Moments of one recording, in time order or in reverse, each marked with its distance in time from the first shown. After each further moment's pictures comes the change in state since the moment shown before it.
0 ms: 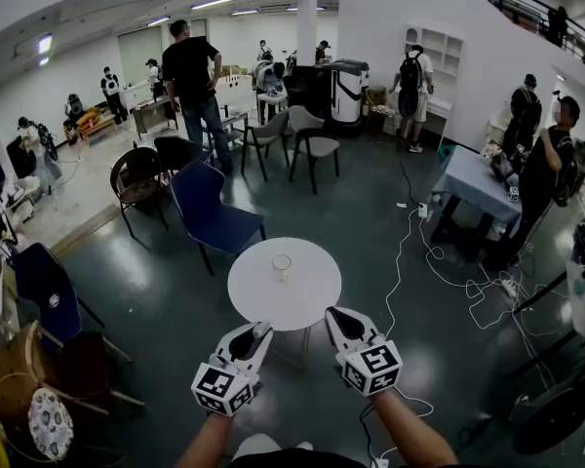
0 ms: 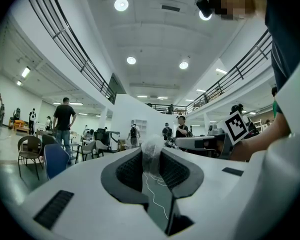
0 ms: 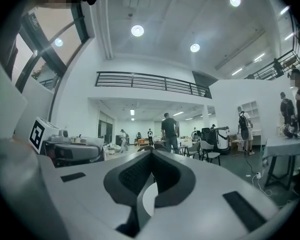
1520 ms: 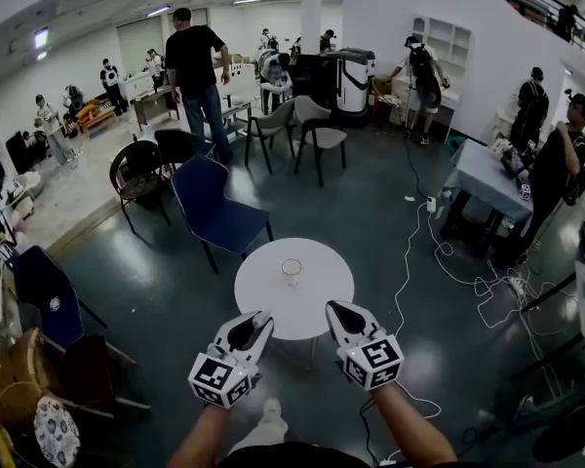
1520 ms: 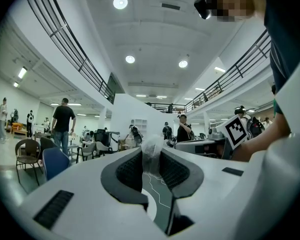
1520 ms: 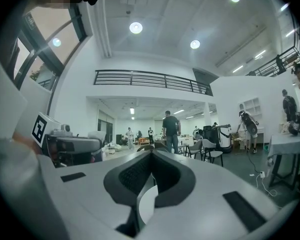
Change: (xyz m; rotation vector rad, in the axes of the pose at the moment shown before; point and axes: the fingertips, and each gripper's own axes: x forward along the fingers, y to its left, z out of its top) left arm 0.059 0.111 0.012 0.019 0.007 -0.015; right arm 0.122 -0.028 -0.006 0.010 0.012 0.012
